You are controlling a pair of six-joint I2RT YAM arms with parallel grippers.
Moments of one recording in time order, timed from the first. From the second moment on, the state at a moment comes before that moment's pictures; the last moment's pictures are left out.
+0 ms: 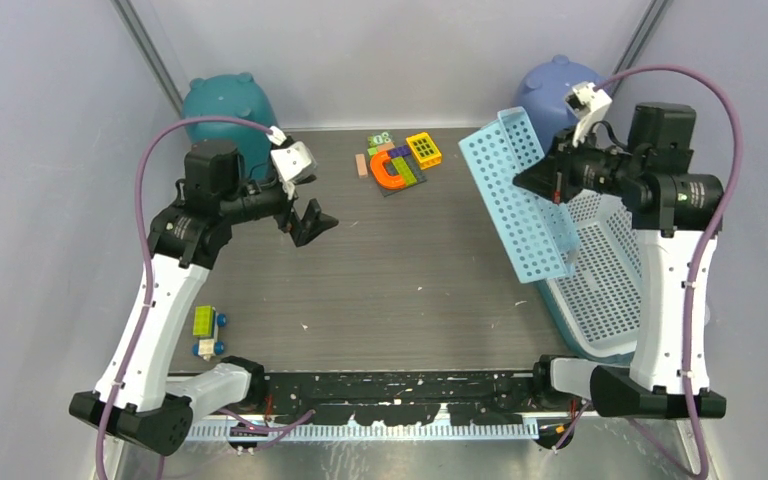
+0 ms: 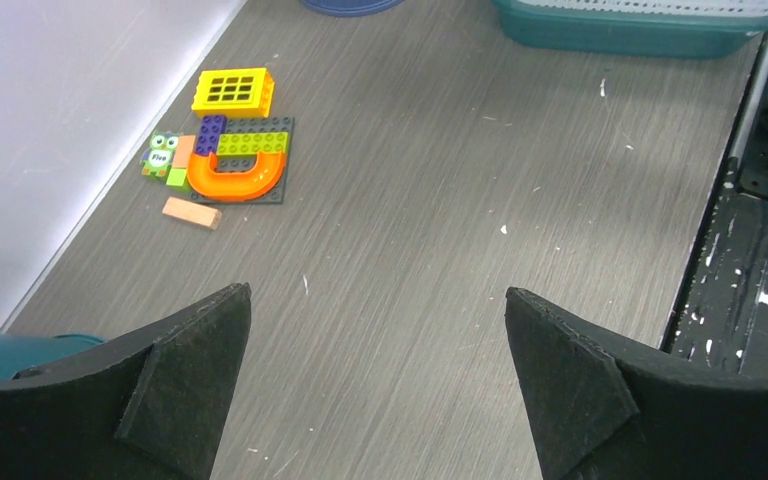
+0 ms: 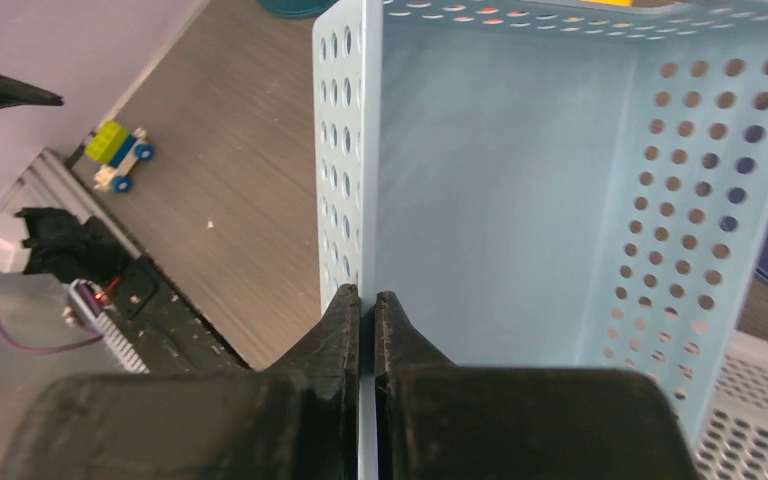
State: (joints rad) left arm -0.30 1.10 1.41 -0.74 0.69 0.45; right arm -0.09 1.22 1.80 -1.16 -0.78 -0.17
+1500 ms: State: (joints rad) left arm -0.31 1.28 1.88 -1.34 1.02 0.89; right arm 0.32 1.43 1.72 -1.22 -0.99 -0.31
